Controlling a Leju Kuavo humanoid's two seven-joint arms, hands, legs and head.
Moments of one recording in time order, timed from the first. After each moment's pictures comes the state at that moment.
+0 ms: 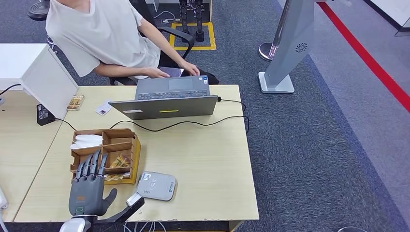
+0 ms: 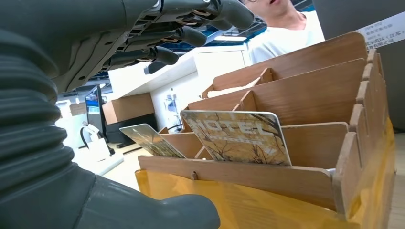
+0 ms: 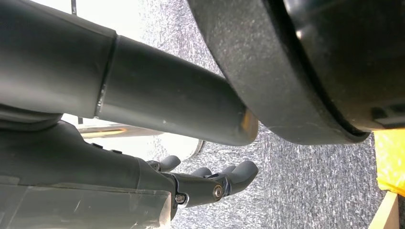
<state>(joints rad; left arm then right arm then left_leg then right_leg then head) 0.08 0.13 -0.40 -1.44 -1.41 0.35 0.14 -0.05 0.03 0.31 -0.19 1.28 0.02 0.09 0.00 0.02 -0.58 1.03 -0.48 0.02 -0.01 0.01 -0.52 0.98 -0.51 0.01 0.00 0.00</state>
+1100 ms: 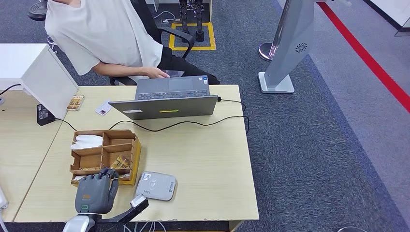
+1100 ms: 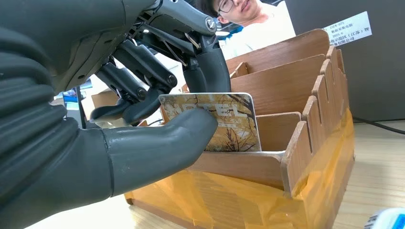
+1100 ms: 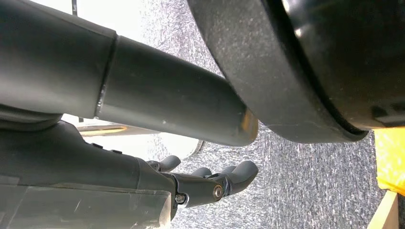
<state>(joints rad) 0.06 0.12 -0.40 -1.41 -1.37 0.32 0.09 -0.05 0.03 0.32 -0.19 1.28 0.02 0.09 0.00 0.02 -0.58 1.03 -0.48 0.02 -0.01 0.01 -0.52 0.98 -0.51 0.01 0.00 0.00</state>
